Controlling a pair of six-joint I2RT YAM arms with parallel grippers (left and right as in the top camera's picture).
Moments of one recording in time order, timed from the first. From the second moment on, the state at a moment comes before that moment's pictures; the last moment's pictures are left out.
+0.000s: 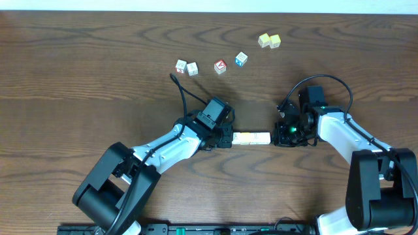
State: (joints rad) left arm -0.68 1.78 0.94 -0.29 0.21 -0.60; right arm 0.08 1.70 0.87 -0.65 -0.46 0.07
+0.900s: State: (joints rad) left arm -0.68 1.78 0.94 -0.27 0.21 -0.64; right arm 0.08 1.70 0.87 -0.65 -0.46 0.07
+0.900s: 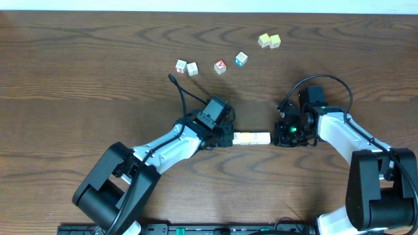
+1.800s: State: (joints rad) left arm -0.68 1.78 0.94 -0.26 0.23 -0.67; right arm 0.08 1.70 0.90 -0.68 -0.46 0.07
